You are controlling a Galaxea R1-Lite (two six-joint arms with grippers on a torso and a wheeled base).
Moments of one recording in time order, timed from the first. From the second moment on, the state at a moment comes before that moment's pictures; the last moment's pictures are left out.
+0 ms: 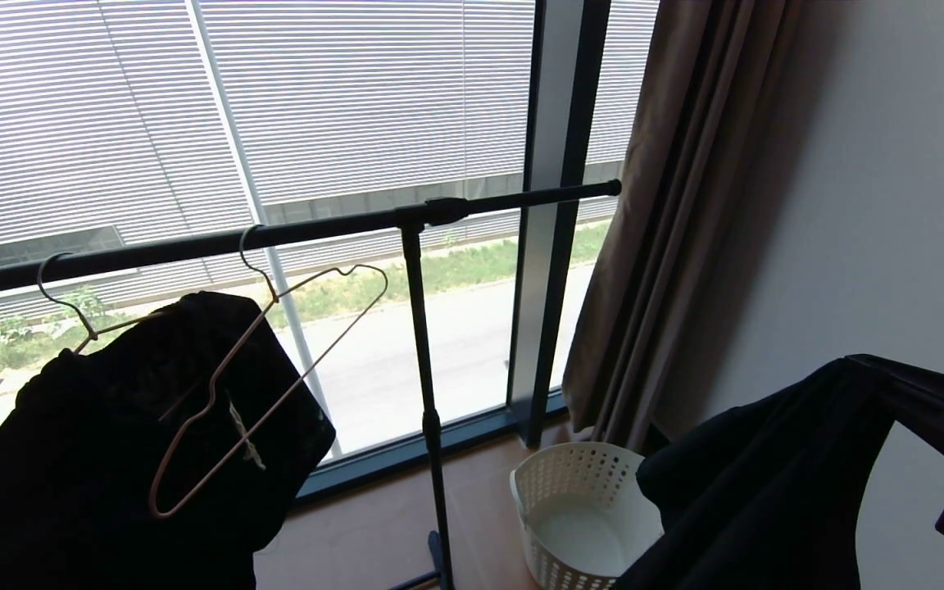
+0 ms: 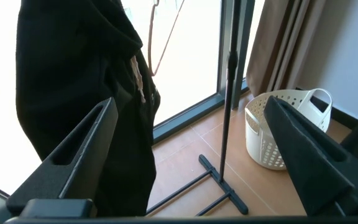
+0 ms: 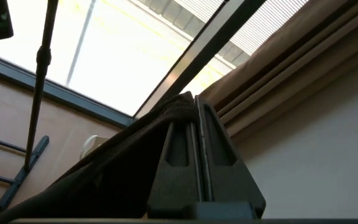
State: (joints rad) left arm -0.01 0.00 -0.02 0.07 -0.17 0.13; right arm 0.56 0.99 -0.45 -0.43 -0.15 -0.54
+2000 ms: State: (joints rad) left arm -0.01 0.00 -0.02 0.07 -0.16 0.11; right arm 0.56 0.94 -0.45 -0.42 -0.15 -0.54
